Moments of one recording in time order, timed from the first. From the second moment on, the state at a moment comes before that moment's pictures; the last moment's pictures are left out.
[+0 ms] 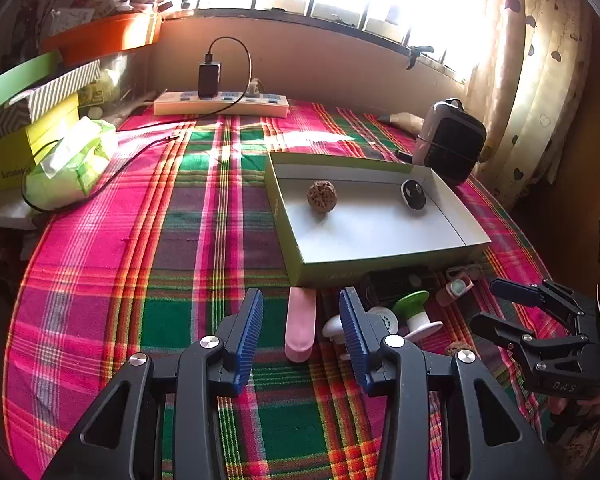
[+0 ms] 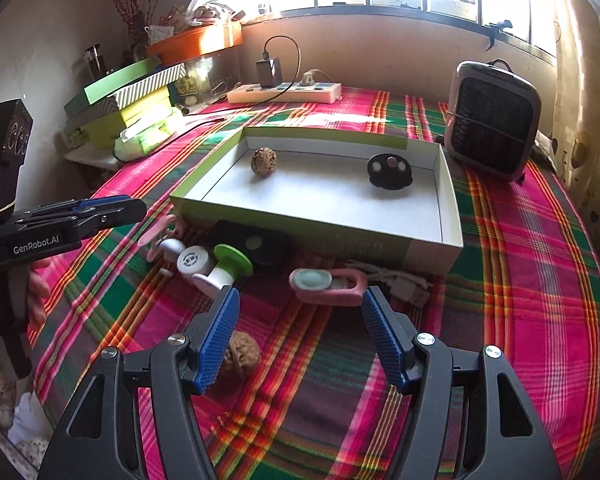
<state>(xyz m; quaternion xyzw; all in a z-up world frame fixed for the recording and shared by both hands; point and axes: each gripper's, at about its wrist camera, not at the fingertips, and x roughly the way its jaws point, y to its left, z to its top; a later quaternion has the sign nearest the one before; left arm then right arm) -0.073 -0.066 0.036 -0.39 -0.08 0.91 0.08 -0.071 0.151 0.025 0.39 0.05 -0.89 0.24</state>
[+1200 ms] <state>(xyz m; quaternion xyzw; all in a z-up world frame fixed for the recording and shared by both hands) -0.092 -0.063 0.016 -0.42 -0.08 0.90 0.10 -0.050 0.126 0.001 0.42 0.10 -0.86 0.27</state>
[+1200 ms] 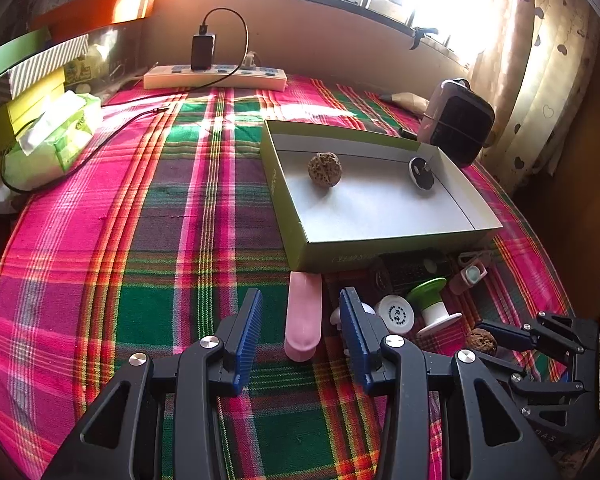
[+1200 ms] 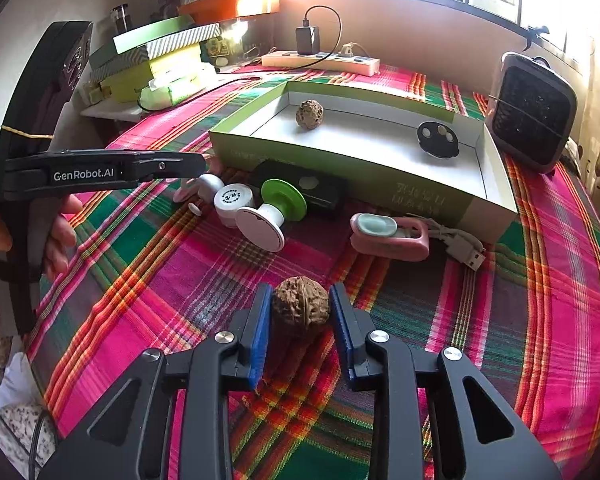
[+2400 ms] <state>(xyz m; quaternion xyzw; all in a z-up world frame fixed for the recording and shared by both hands) -0.106 -0.052 0.005 -0.44 -0.01 0.90 0.06 -0.055 0.132 0.002 0.42 0.10 -0.87 0.26</state>
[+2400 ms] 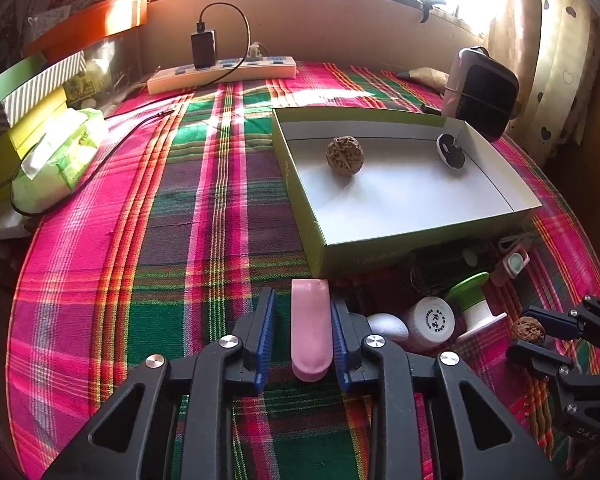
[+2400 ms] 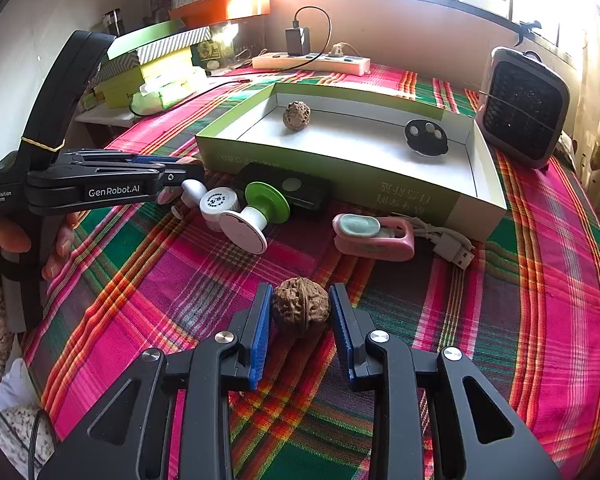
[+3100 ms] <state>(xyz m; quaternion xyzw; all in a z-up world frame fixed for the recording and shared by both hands) -0.105 -0.052 0.005 -0.44 -0.01 0.90 0.06 -0.056 0.132 0.001 0.42 0.09 -0.87 0.26</state>
